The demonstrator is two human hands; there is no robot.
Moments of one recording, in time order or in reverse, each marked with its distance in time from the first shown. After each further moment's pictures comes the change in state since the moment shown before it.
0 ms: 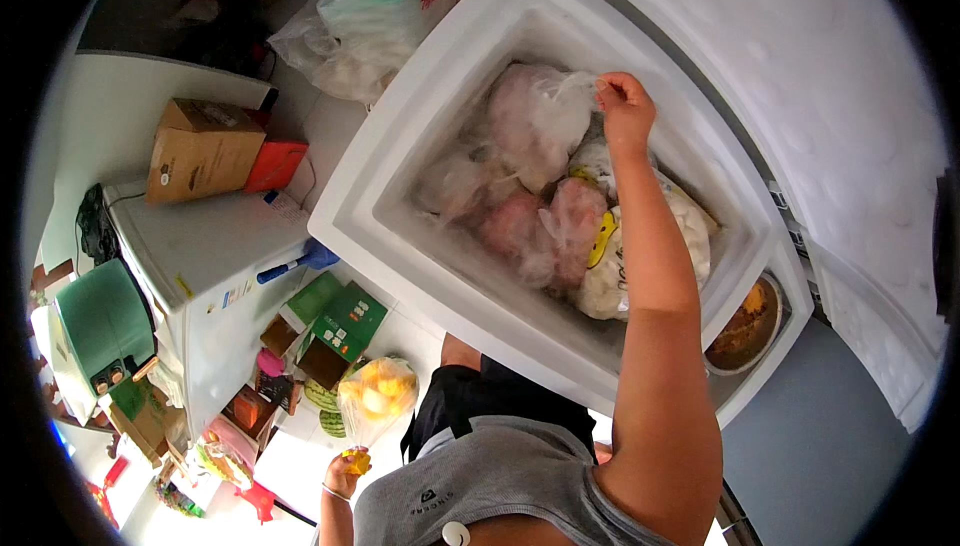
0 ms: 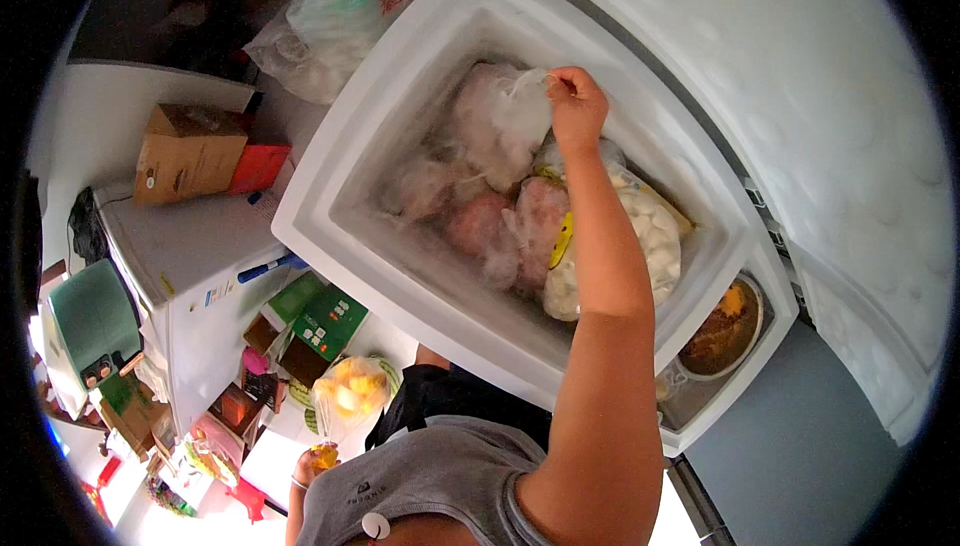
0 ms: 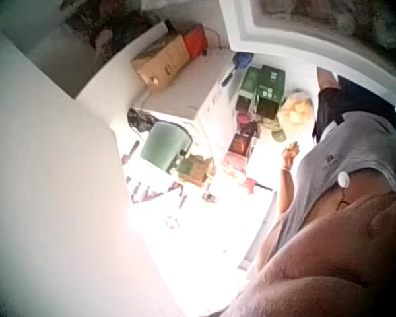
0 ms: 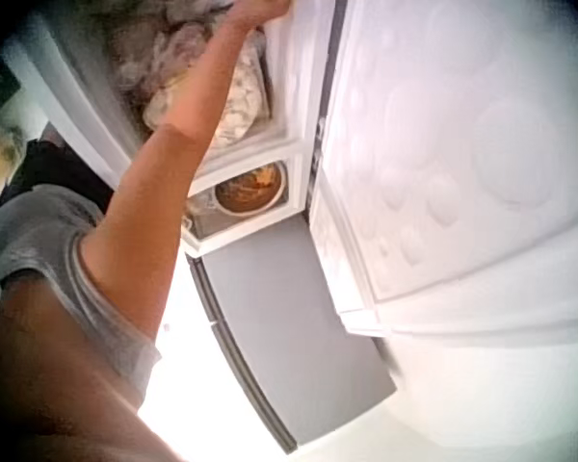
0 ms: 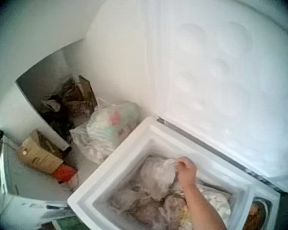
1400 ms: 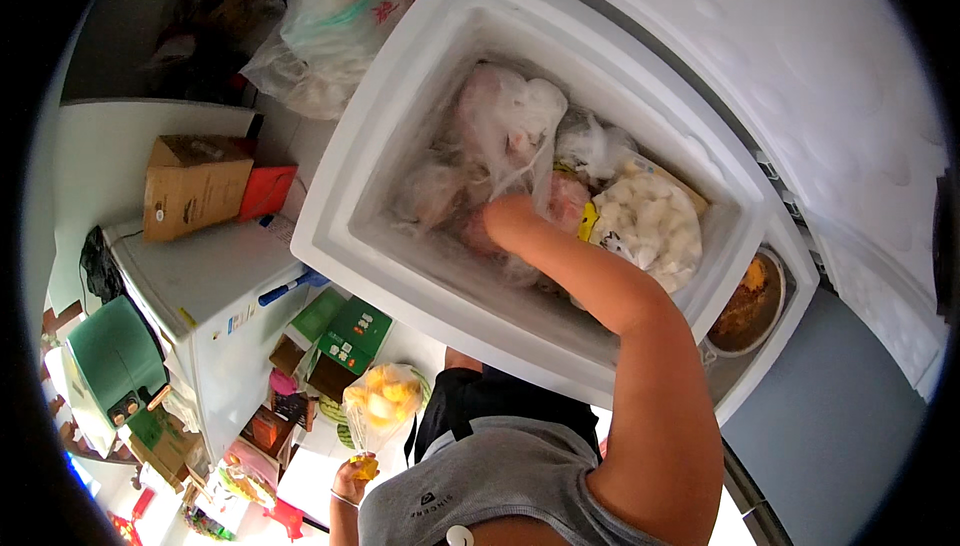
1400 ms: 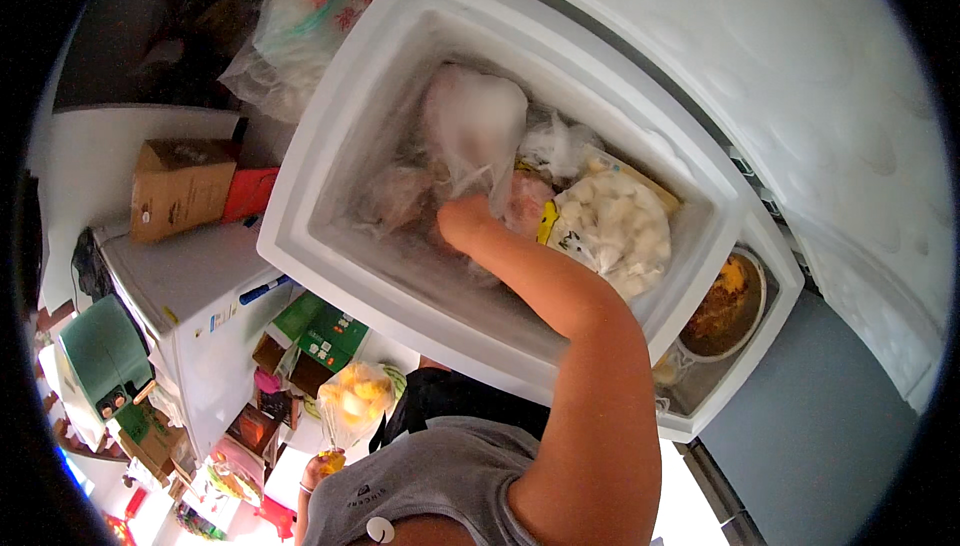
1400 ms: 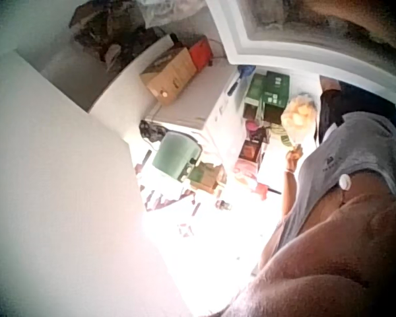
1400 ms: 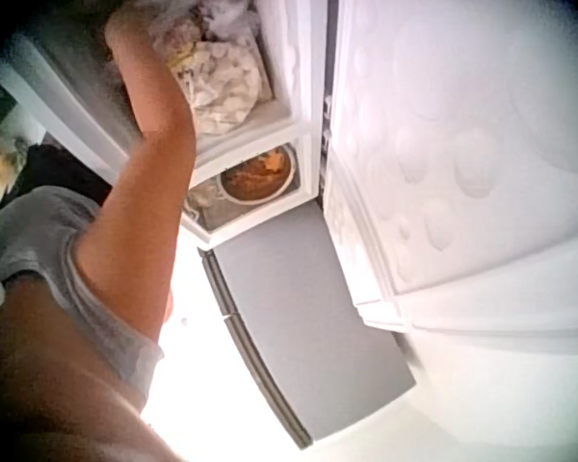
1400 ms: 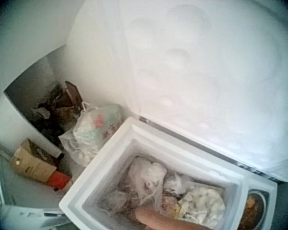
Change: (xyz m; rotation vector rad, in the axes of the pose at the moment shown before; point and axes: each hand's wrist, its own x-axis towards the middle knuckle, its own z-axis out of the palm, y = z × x) left_hand 0.003 0.007 0.017 0.088 -0.005 -0.024; right_hand -0.148 -0.012 0.055 -1.151 -1.315 -0.031
